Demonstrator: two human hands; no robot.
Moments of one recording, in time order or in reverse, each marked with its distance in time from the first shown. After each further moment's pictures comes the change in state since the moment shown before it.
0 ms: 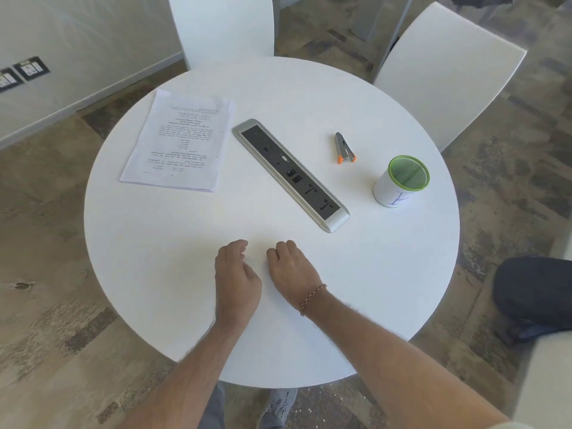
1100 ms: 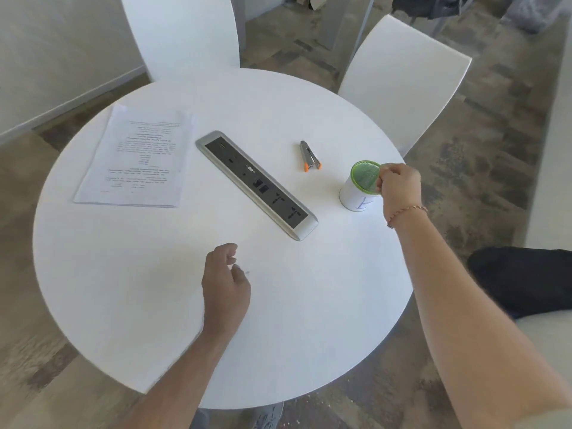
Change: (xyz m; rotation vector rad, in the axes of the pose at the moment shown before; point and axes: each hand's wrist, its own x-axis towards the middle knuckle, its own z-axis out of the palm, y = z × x) left_hand 0.003 0.030 0.022 -0.159 -0.056 0.004; right_hand 0.006 0.249 -0.111 1.115 0.584 1.131
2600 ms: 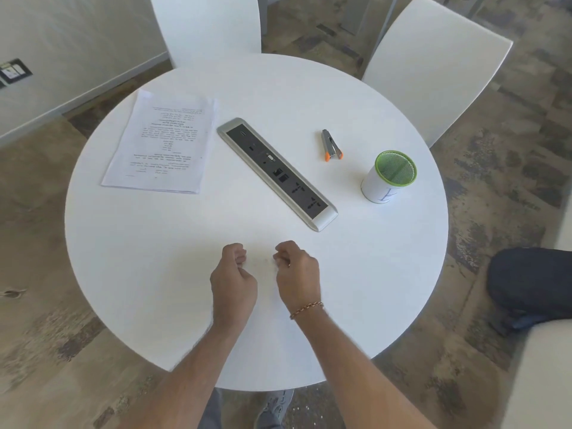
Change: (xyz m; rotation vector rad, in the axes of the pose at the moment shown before) left_hand -0.006 -0.017 -0.010 0.086 -0.013 -0.190; right_hand -0.219 0.094 0.113 -0.418 -0.410 -0.213
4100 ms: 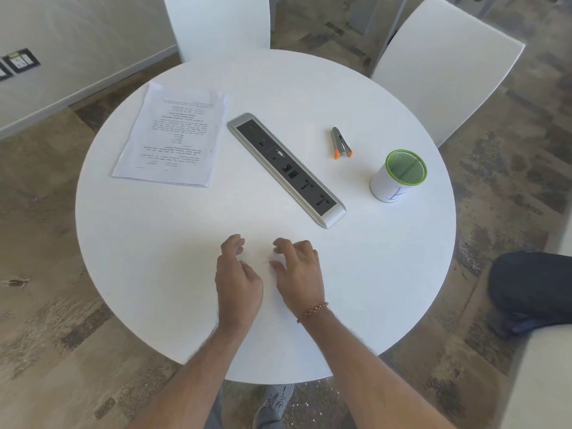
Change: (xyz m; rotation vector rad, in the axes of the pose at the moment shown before) left_hand -0.011 0.000 -0.011 -0.048 0.062 0.081; right_hand -0.008 0.009 0.015 -0.291 0.095 -0.404
